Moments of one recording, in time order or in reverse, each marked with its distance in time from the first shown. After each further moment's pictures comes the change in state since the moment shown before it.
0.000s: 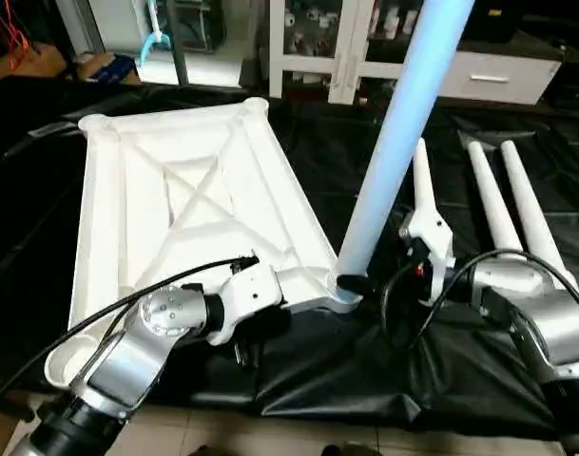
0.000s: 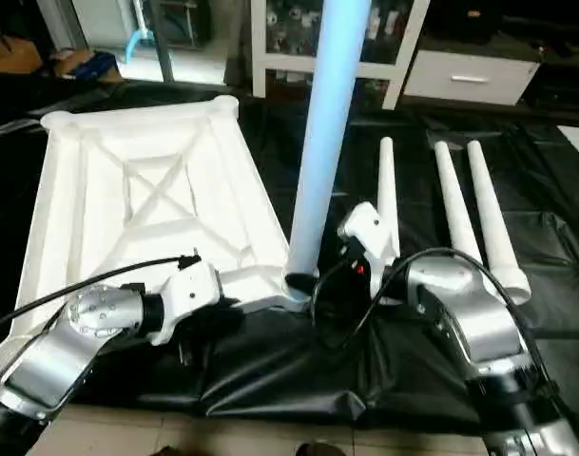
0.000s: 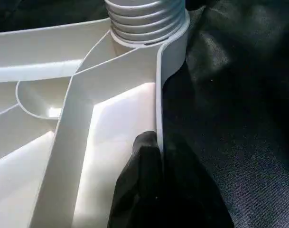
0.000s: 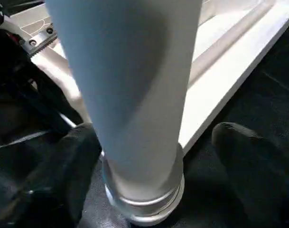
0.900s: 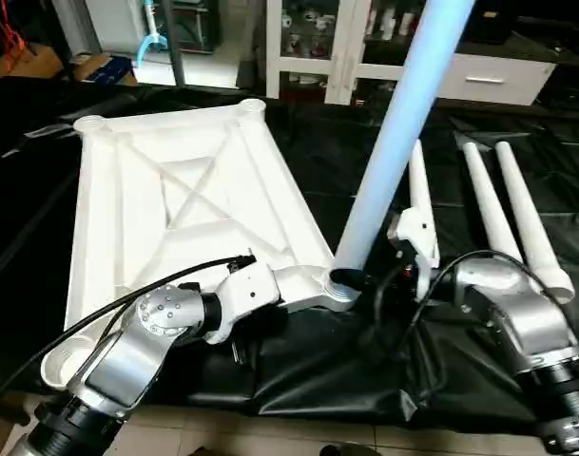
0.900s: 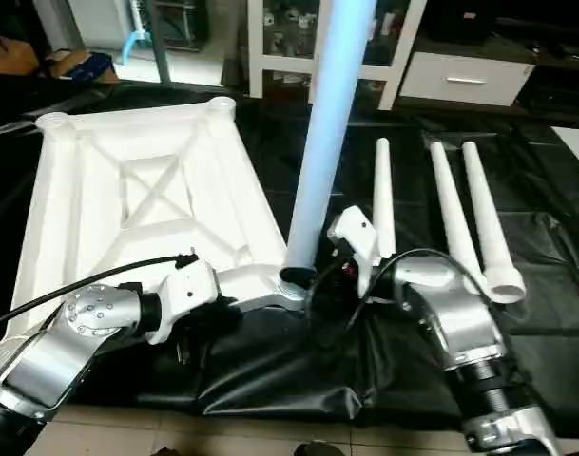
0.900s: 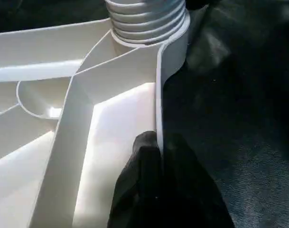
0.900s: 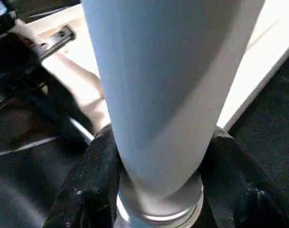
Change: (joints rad) left arm 0.003 -0.004 0.014 0.000 0.009 0.030 0.022; right arm -0.031 0.095 0.014 0.133 -0.029 -0.105 0.008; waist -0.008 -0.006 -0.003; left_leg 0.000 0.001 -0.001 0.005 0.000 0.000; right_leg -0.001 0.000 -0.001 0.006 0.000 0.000
